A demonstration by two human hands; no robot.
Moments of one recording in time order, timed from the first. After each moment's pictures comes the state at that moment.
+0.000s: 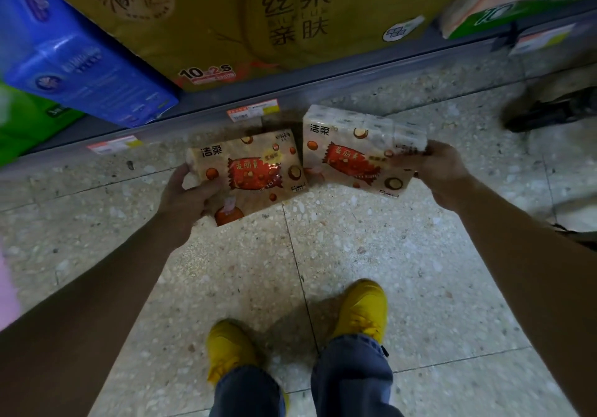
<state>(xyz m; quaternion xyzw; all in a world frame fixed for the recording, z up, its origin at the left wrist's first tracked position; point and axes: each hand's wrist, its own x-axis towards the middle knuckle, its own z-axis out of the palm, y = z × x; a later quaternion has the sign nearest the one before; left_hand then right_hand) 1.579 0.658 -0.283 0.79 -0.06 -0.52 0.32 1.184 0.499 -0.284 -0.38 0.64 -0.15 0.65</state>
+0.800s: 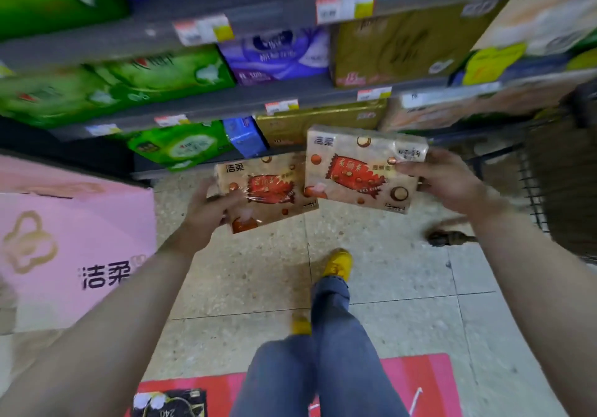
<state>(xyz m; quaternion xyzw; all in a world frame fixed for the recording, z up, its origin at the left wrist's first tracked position) 1.528 0.770 0.219 0.77 -0.08 -0.50 0.38 1.143 0.560 0.253 -0.43 0.56 -0.14 0.70</state>
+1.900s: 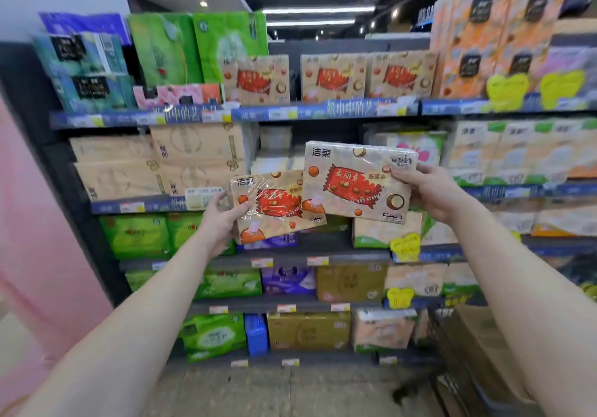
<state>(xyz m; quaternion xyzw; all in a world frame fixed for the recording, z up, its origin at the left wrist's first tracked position) 1.426 0.856 0.751 0.58 -0.30 -0.36 0.66 1.053 0.685 0.825 -0.62 0.35 -0.42 0.56</state>
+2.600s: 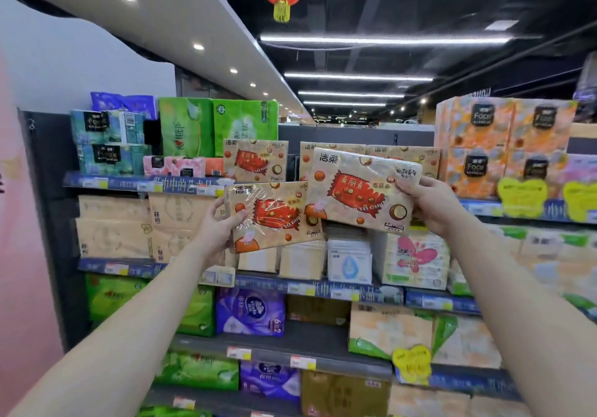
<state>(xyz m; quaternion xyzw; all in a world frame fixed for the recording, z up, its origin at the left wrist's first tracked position) 1.415 0.722 0.866 0.53 -0.30 -0.26 0.75 1.052 0.526 0.961 -0.63 0.26 -0.48 0.55</state>
